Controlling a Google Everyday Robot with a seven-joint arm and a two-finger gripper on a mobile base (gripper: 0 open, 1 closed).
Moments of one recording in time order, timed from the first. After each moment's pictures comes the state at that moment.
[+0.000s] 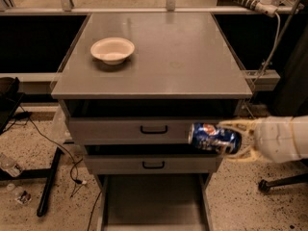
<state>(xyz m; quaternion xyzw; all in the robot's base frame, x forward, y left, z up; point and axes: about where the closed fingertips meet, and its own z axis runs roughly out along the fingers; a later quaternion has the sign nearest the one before) 0.442 -0.193 0.794 -0.73 0.53 0.03 0.42</state>
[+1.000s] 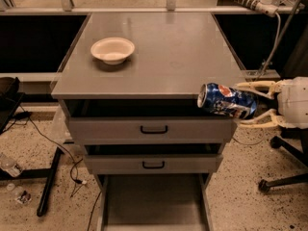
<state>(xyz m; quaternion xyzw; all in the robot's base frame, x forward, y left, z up) 0.467 -0.205 0.896 -0.72 0.48 0.03 0.49</state>
